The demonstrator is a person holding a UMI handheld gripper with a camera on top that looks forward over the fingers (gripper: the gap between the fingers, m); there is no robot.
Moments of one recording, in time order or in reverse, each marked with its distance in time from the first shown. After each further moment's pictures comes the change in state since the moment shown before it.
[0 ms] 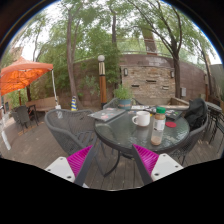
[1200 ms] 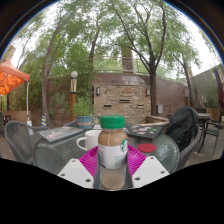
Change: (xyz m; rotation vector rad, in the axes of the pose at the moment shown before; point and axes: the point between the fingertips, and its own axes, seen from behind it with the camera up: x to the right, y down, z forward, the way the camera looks) arm 0.234 -0.043 0.196 0.248 0.285 0.000
